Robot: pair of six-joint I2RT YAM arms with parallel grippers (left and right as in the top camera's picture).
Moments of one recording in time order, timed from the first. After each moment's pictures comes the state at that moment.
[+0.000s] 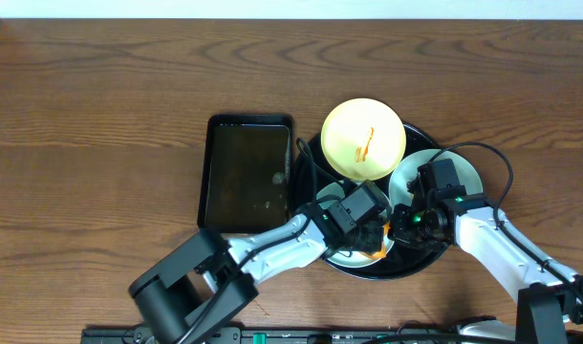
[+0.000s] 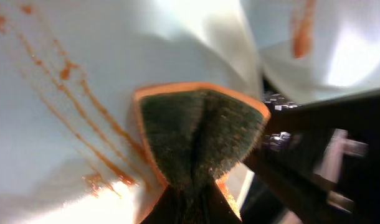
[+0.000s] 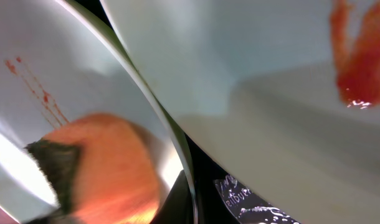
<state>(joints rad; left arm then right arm) -0.97 1.82 0.97 -0.17 0.23 -0.91 0.20 1.46 0.63 -0.59 -0.32 0.49</state>
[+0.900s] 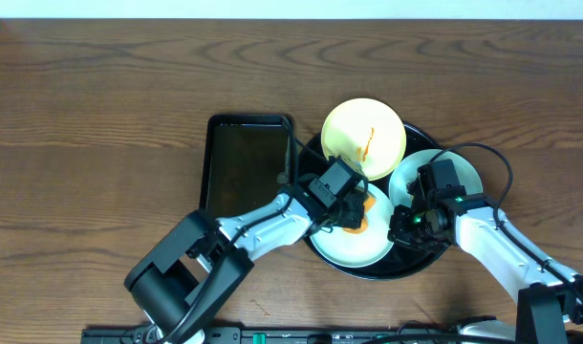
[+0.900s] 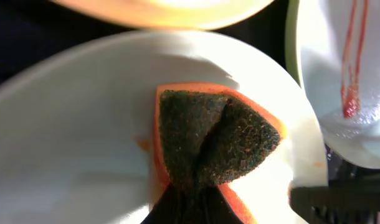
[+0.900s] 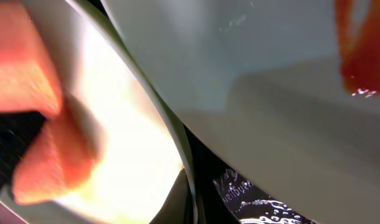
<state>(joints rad) -0.81 1.84 0.97 -0.15 0.22 -0.67 0.20 1.46 0.63 -0.61 -0.33 0.49</state>
